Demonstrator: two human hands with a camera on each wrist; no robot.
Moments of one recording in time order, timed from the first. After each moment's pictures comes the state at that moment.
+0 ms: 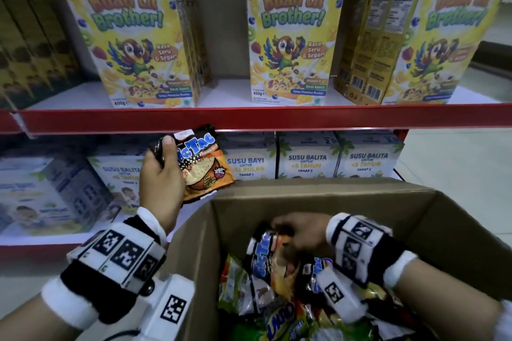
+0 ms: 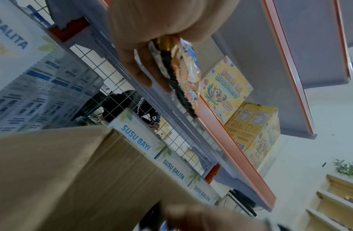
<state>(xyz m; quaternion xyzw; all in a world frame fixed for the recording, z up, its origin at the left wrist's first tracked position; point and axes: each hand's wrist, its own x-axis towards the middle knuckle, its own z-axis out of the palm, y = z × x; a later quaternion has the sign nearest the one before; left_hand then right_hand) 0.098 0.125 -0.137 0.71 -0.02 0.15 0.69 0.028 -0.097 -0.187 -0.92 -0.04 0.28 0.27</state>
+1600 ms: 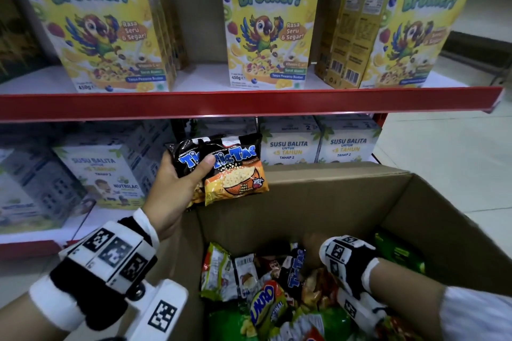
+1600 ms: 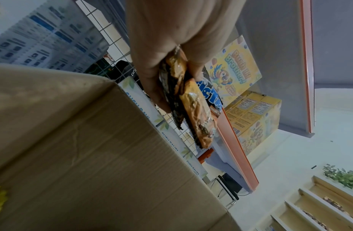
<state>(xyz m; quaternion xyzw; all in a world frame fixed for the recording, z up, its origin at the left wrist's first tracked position) 0.083 0.101 -0.166 0.69 -0.09 -0.04 0.71 0.001 -0.150 -0.296 -0.95 0.11 0.29 0.03</state>
